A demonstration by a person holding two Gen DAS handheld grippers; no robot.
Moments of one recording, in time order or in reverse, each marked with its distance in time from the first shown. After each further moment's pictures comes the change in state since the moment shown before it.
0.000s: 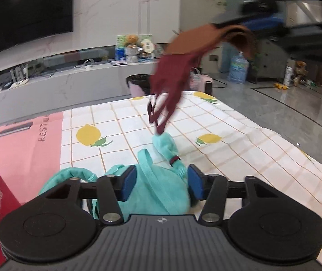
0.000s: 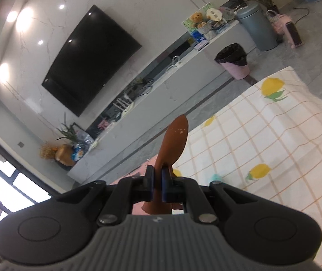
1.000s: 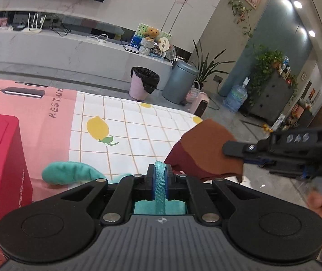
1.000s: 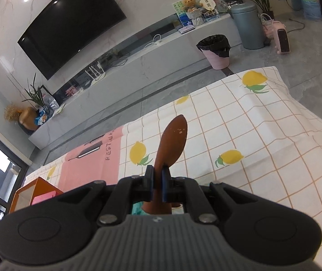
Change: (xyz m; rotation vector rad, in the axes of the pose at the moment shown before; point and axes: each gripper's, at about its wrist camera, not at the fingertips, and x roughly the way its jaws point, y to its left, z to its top) left arm -0.033 0.061 0.035 -0.374 0.022 -0.105; right arm 0.026 0.008 -0.019 -0.163 0.129 -0.205
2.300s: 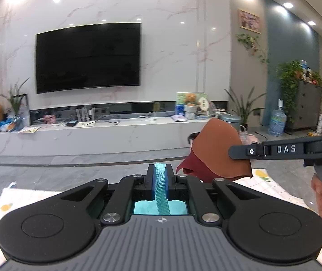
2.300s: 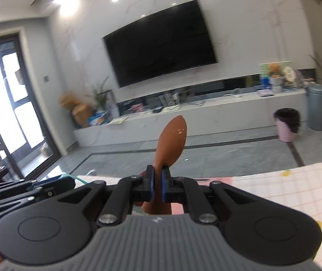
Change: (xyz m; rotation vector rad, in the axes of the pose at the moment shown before) left arm -0.229 0.036 0.092 0.291 -0.282 0.270; right arm -0.055 0.276 -0.016 -0.381 -0.189 0.221
